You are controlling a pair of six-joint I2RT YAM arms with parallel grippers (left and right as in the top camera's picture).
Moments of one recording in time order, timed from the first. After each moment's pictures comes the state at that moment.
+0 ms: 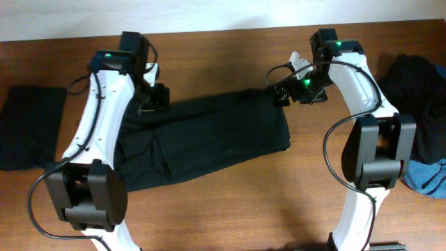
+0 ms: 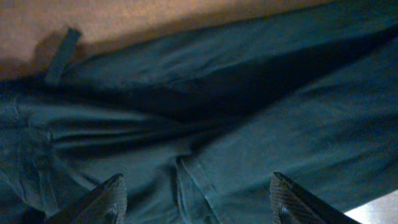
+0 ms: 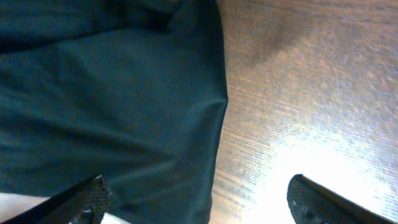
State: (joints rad) left arm -0.14 1.96 1.82 -1.28 0.02 -0.10; right arm 0.01 2.15 1.81 -1.17 -0.36 -0.18
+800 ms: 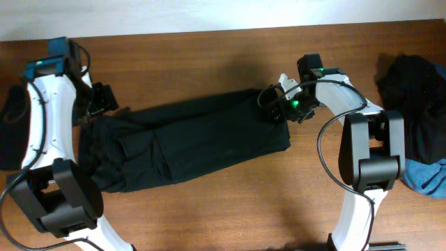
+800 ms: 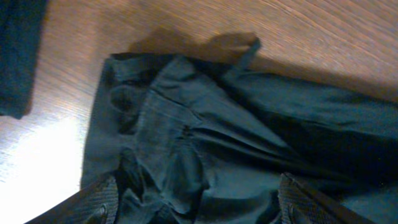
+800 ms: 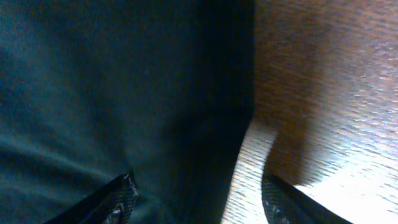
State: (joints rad) left arm 0.21 1.96 1.82 -1.27 -0.03 -0.21; right arm 0.05 2.14 1.52 -0.87 -0.36 -0.18
